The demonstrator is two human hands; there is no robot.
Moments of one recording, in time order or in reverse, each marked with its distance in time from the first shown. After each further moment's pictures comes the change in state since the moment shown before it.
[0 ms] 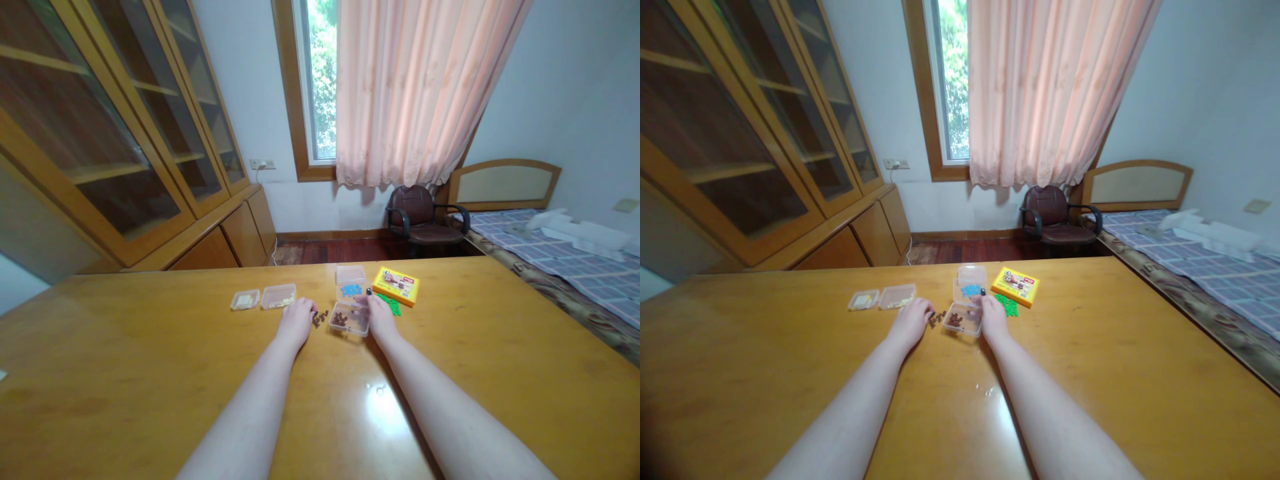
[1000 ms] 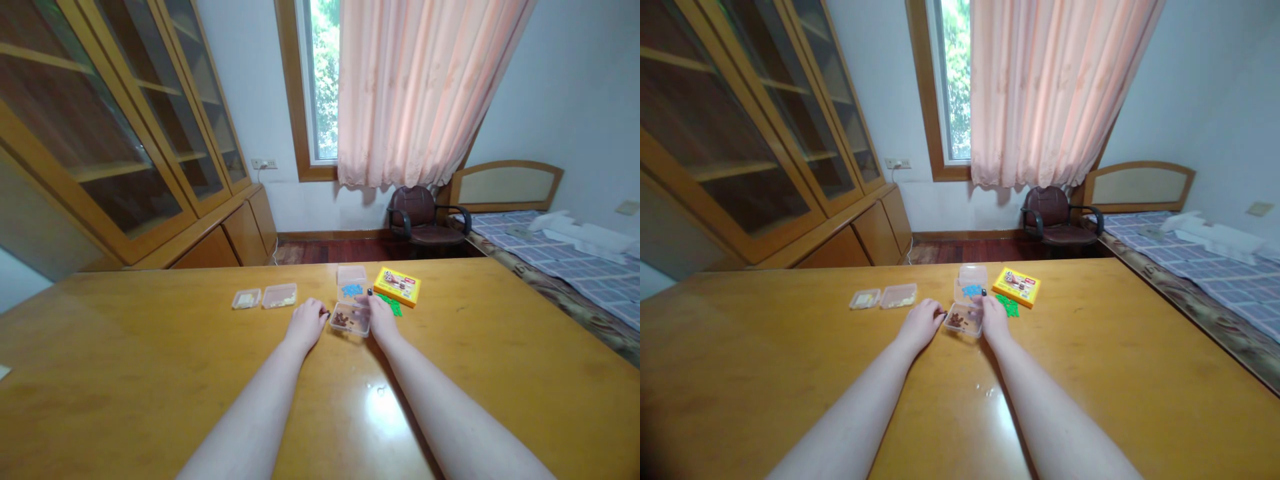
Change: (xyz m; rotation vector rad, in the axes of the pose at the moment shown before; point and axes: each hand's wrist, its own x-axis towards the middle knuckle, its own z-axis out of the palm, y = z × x) left_hand -0.003 0.018 0.008 -0.072 0.002 0.028; right_hand -0.003 -0.005 0.000 -0.041 -0.015 0.005
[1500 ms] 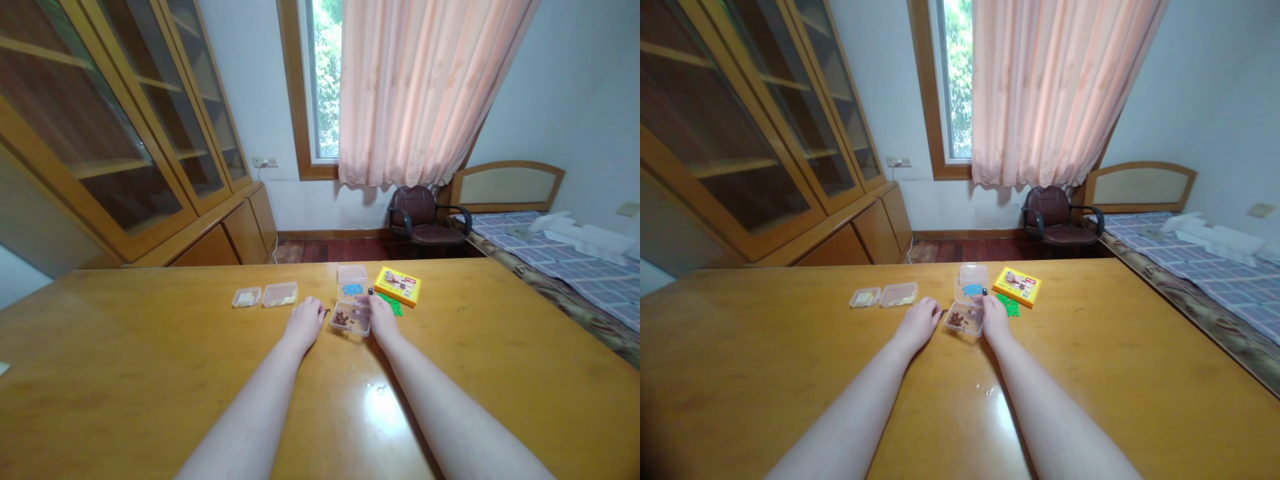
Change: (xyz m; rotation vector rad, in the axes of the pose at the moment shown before) left_hand -0.002 0.000 -0.005 0.059 0.011 0.002; right_hand -0.003 -0.002 0.001 0.040 0.010 -0.002
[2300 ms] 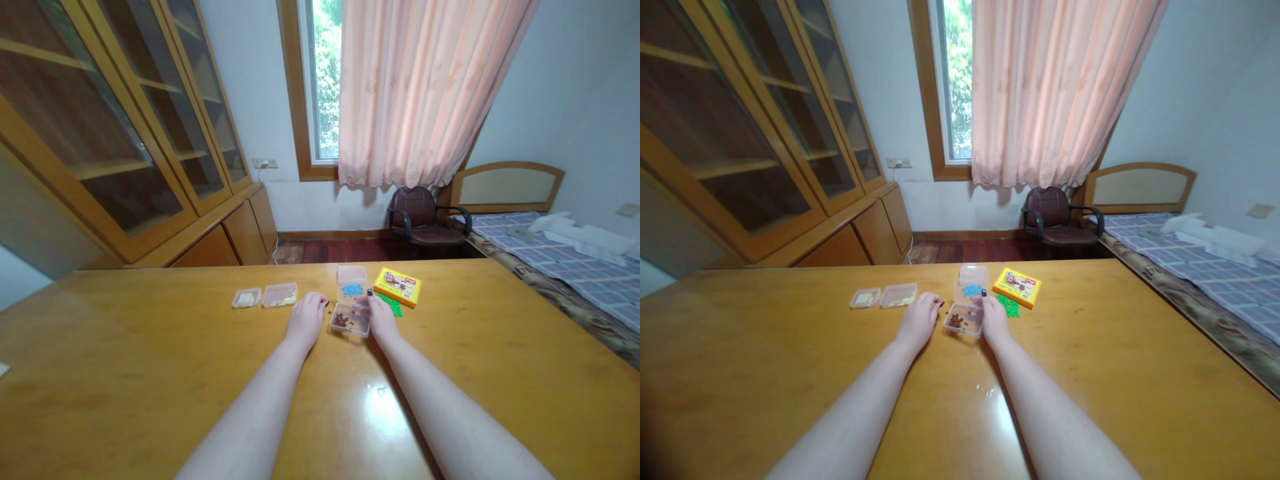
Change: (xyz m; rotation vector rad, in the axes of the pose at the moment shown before) left_hand -0.001 0.006 -0.003 -0.102 0.196 0.069; right_hand 0.004 0.007 0.000 0.023 -0.009 -0.008
